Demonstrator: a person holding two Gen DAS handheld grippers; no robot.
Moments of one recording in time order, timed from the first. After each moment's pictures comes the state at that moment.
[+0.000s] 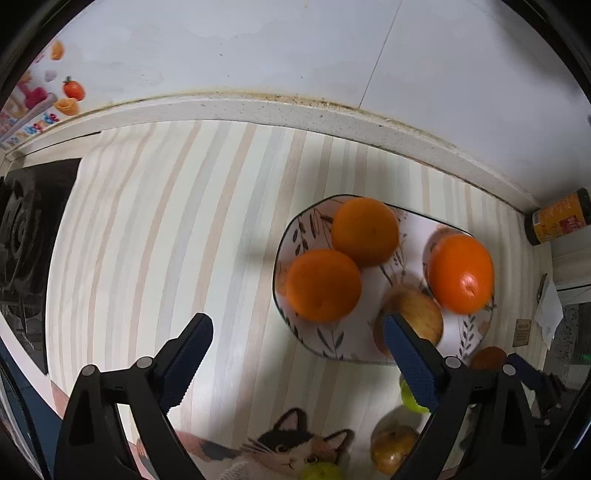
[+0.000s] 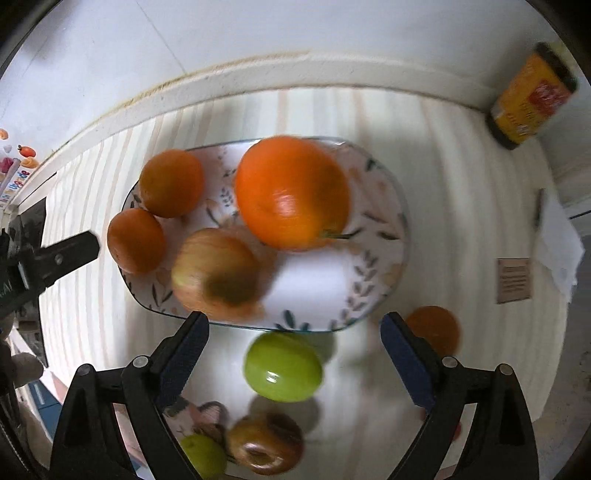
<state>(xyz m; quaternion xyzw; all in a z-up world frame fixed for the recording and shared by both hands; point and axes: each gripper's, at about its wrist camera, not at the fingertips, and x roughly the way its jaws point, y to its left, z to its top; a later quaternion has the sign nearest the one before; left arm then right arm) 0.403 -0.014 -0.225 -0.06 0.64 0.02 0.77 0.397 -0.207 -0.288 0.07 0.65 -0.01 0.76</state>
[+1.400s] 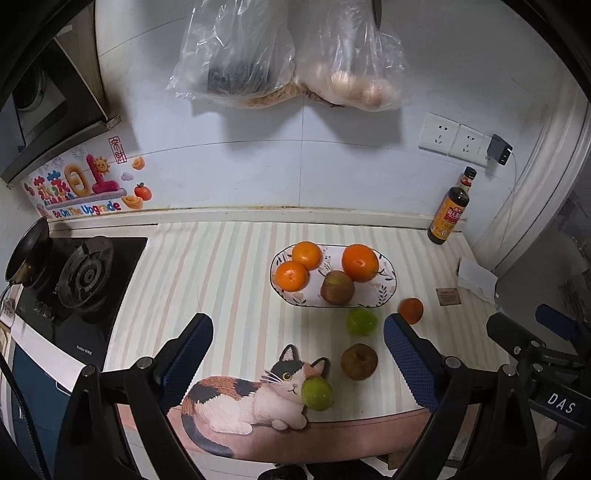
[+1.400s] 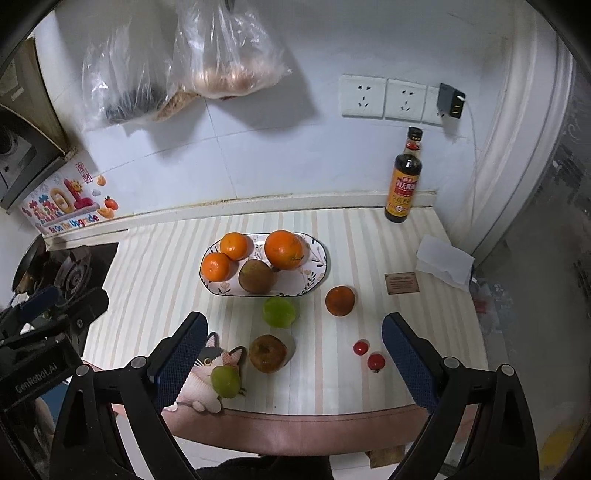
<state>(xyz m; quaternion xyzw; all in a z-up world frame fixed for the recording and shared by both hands) 0.186 -0.030 -0.036 0.00 0.44 -0.04 0.90 0.176 -0.202 -0.052 0.06 0.45 -0.04 0.89</state>
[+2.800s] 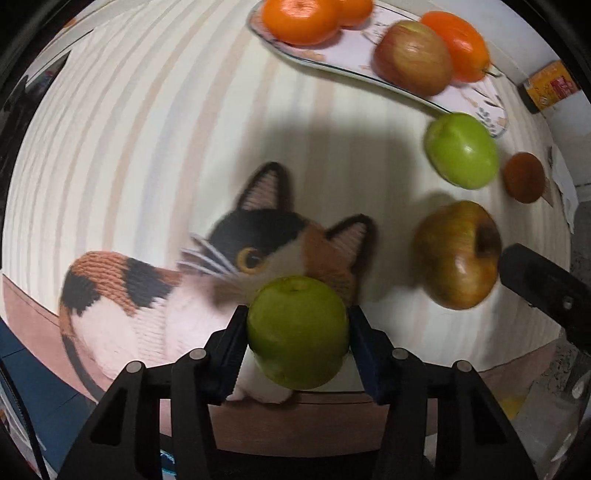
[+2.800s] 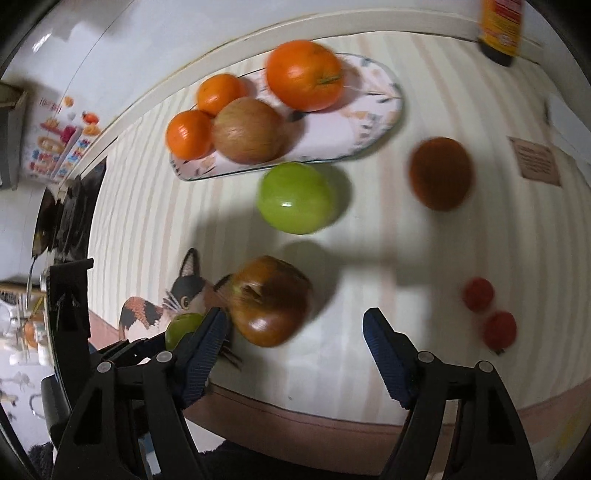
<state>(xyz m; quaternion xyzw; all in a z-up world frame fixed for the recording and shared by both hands) 0.229 -0.041 -0.318 -0.05 0.71 -0.01 0.71 0.288 -0.198 -0.313 0.13 0.65 0.11 0.74</state>
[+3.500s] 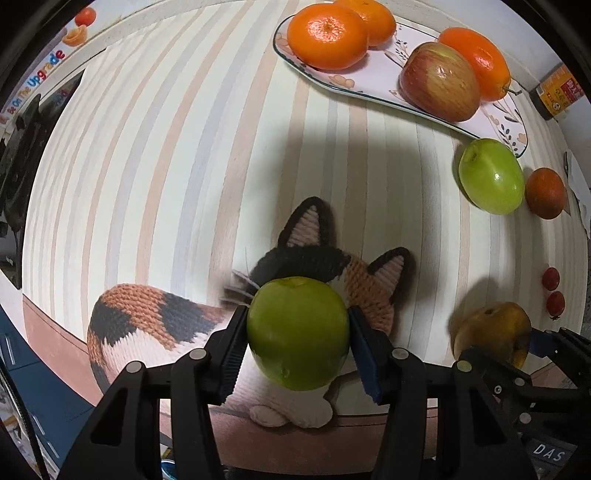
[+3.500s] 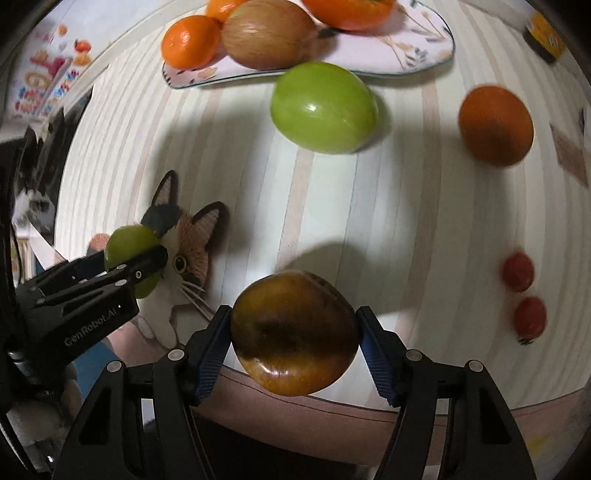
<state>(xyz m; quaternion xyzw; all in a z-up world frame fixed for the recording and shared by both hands) 0.246 -0.032 -0.315 -0.01 0.69 0.01 0.72 0.271 -0.168 -0.357 0.09 0.72 0.11 0.68</state>
